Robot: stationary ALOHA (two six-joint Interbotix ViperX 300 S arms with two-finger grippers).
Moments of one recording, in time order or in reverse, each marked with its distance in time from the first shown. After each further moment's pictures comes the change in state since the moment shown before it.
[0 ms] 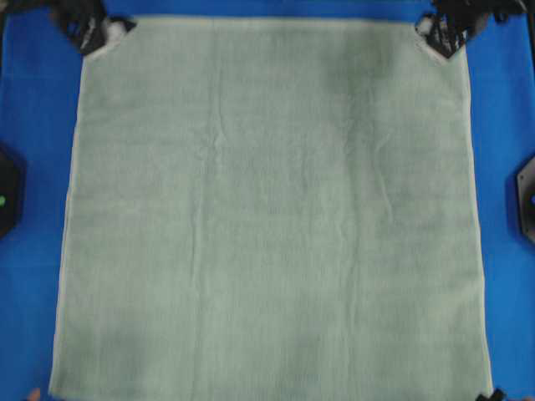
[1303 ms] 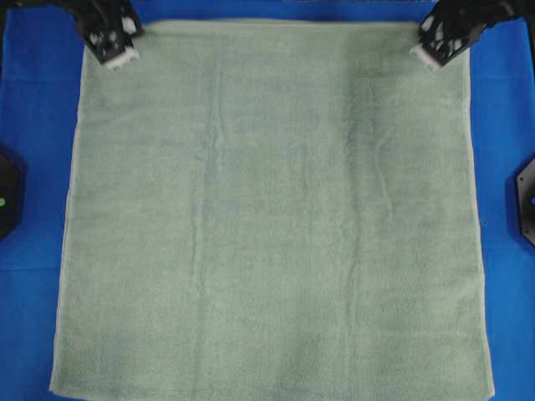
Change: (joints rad) left arm 0.051 0.196 -0.097 -0.008 0.265 0.006; right arm -0.049 0.026 0.031 0.048 0.037 0.048
